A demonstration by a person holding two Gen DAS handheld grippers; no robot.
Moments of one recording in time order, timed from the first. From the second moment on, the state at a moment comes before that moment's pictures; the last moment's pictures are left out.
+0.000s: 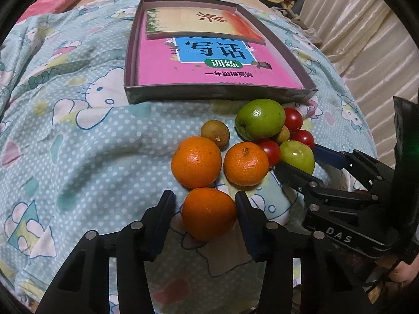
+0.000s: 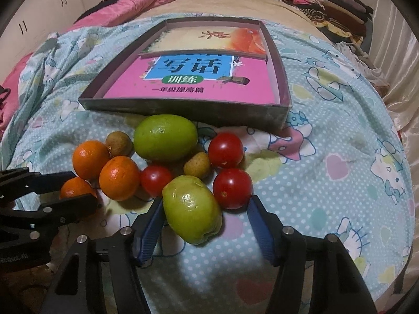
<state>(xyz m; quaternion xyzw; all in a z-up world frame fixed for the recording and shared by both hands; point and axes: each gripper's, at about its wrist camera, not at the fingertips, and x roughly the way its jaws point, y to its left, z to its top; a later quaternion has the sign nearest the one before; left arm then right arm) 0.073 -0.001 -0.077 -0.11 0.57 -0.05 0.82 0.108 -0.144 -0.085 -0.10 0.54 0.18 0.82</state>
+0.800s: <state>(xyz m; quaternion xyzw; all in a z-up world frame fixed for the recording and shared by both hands) 0.080 -0.005 -0.090 -0.12 0.56 -0.06 0.82 0.106 -0.135 -0.094 -0.10 0.55 0.21 0.80</state>
